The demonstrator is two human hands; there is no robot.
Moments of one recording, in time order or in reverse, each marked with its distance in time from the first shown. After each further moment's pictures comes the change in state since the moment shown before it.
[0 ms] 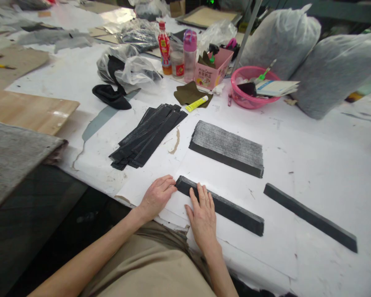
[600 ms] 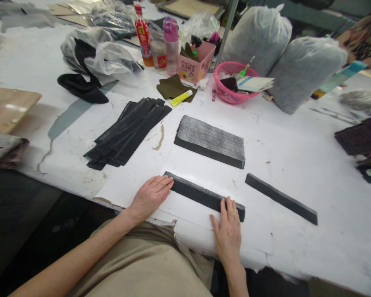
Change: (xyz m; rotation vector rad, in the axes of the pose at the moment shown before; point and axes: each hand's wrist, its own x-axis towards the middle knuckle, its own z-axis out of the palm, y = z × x) left_hand 0.007 0.015 0.014 0.010 -0.048 0.098; right_hand -0.084 0.075 -0.034 -0.118 0.176 0.286
